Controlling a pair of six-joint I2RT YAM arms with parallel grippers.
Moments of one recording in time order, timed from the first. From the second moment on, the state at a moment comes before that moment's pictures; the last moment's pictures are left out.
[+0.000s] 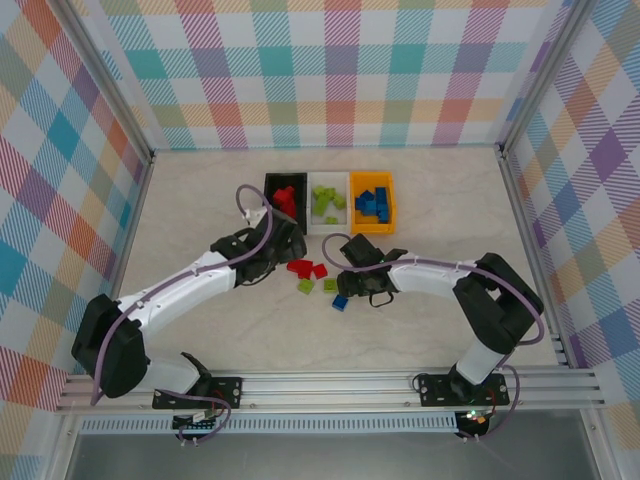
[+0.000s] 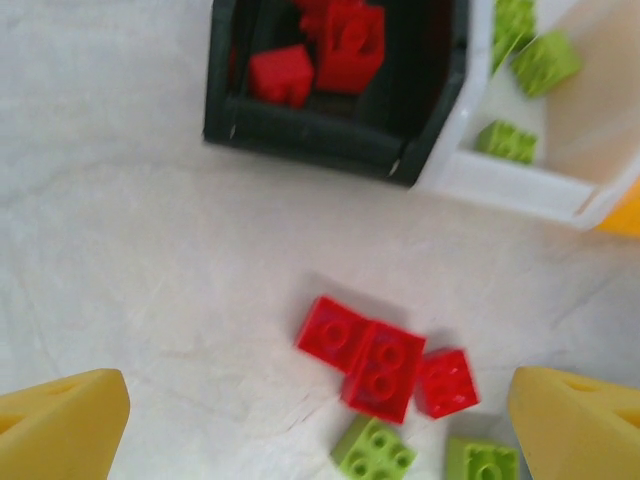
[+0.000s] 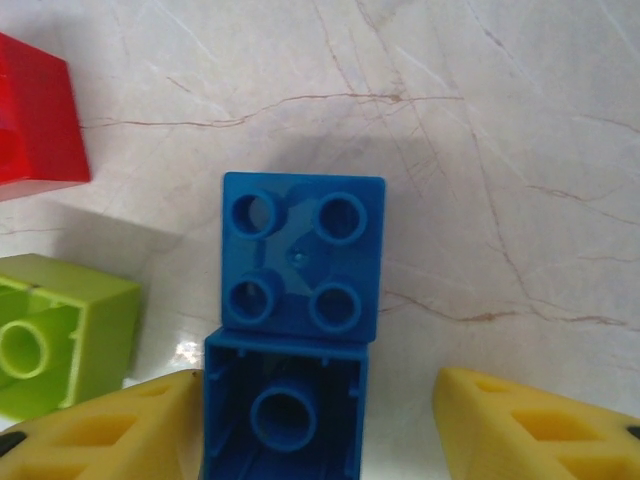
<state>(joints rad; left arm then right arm) -0.70 1.36 0.99 -0.59 -0.37 -0.82 0.78 1.67 0.89 -0.39 0.06 0.52</state>
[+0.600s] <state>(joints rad) -0.70 1.20 0.79 -0.61 -0.31 -0.85 0.78 1.47 0.92 -0.47 0.10 0.51</state>
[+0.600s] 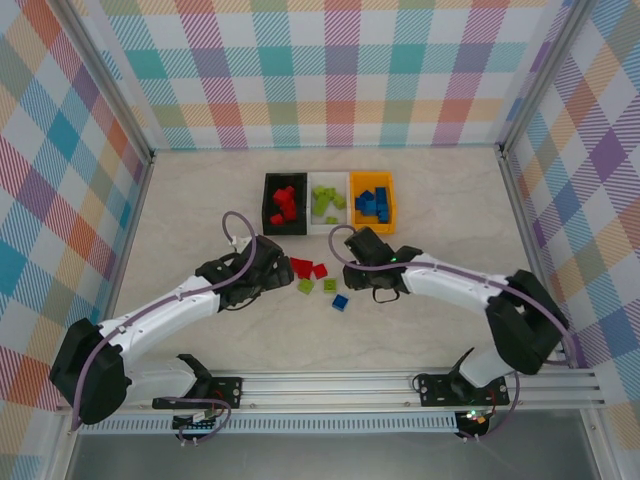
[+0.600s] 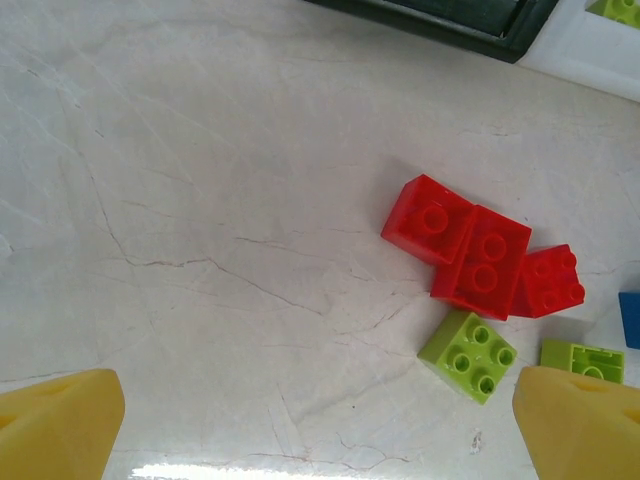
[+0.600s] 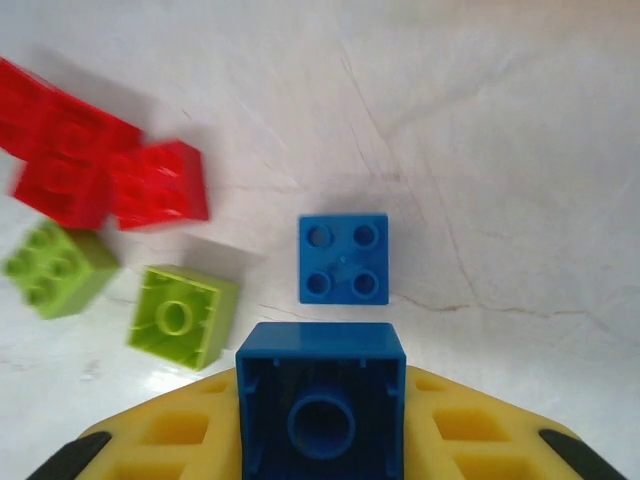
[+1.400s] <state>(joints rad) -0.70 1.21 0.76 -0.60 -0.25 -0.84 0.41 2.15 1.82 -0.63 0.10 0.39</state>
